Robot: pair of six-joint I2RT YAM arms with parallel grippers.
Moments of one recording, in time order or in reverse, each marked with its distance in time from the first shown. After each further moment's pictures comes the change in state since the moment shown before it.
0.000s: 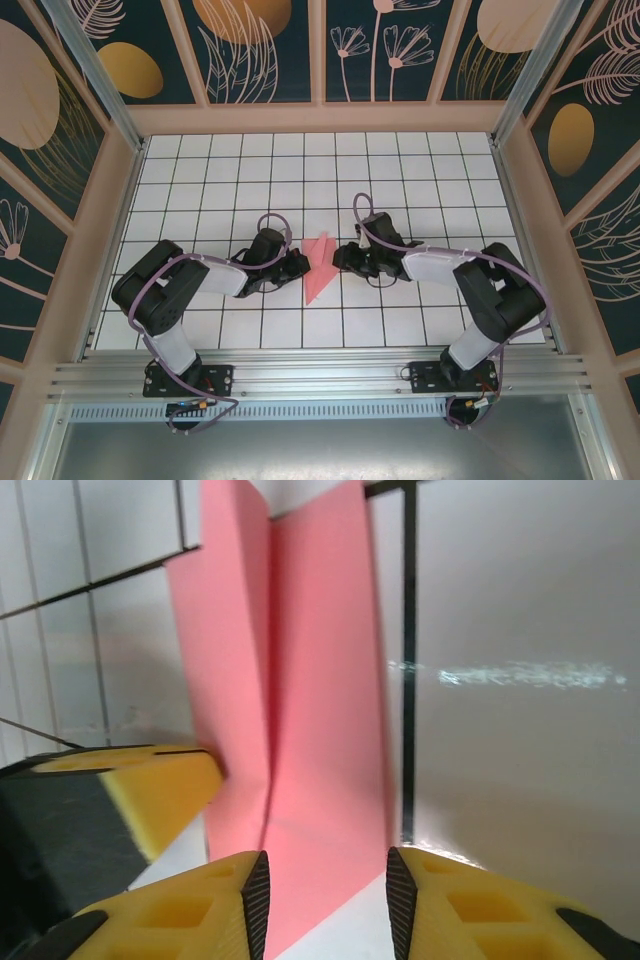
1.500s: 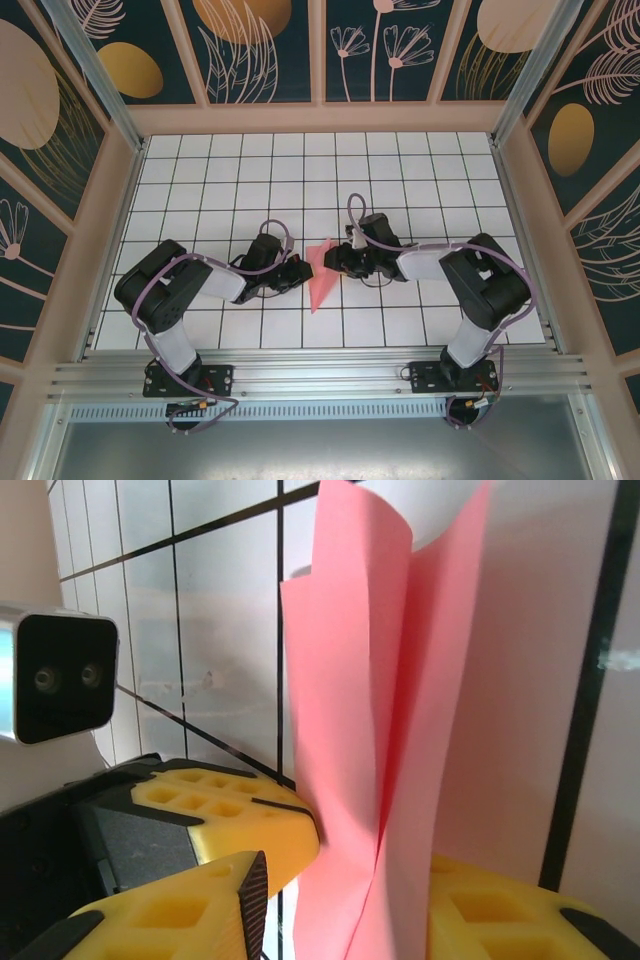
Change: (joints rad) left arm 0.002 0.018 -0.068 0.136 0.146 -0.081; right arm -0.003 0.084 -0.006 0.193 -0.188 0.022
